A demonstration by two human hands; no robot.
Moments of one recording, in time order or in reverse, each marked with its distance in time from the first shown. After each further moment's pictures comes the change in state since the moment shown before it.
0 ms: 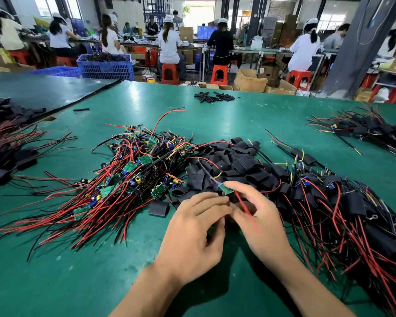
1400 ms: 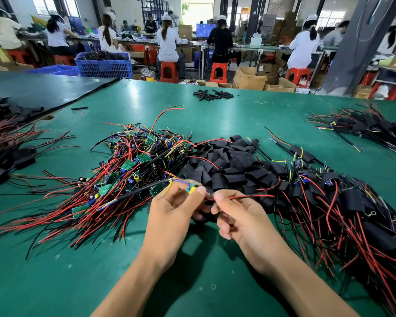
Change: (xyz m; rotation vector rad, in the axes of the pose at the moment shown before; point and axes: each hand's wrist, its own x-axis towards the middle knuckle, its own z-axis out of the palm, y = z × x) left_hand 0.014 -0.003 -0.016 -0.799 0.164 -0.687; right_hand -0.005 -0.010 0.015 0.562 -0.115 0.412
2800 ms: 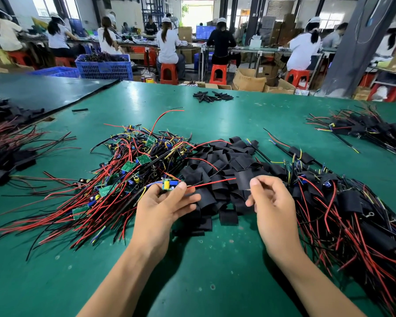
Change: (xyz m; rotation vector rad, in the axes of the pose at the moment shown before) left_hand 0.013 -0.001 -0.013 -0.299 0.175 -0.198; right_hand 0.010 -0.010 -0.030 -0.435 0.432 -0.410
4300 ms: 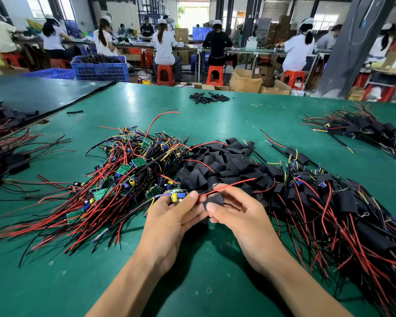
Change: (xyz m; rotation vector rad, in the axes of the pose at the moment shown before) left_hand -0.008 -0.010 0.012 -0.111 -0.114 -0.167; right_hand -0.018 -0.008 0.018 0.300 -0.412 0.225
